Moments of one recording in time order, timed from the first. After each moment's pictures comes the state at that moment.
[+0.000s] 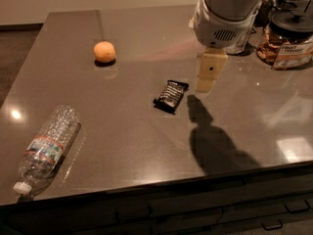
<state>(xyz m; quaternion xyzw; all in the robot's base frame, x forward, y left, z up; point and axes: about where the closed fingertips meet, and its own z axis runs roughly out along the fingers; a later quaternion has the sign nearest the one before) 0.532 -0.106 0.971 -0.68 0.70 -0.09 0.19</state>
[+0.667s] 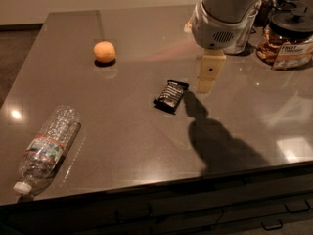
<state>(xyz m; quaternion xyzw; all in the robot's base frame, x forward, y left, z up) 0.542 -0.106 0.958 -0.71 0.68 -0.07 0.18</state>
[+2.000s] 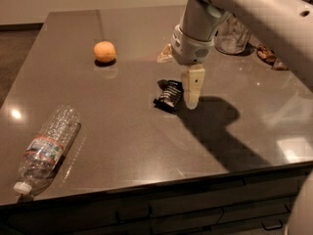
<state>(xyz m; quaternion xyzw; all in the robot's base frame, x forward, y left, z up) 0.578 -0.071 0.873 -0.82 0.56 0.05 0.12</state>
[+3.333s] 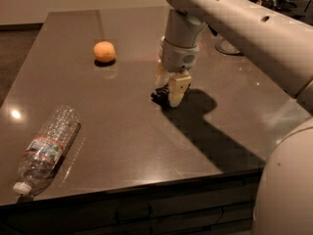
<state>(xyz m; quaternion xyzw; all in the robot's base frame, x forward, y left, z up) 0.582 -0.053 0.841 -0.84 0.53 0.06 0.06</state>
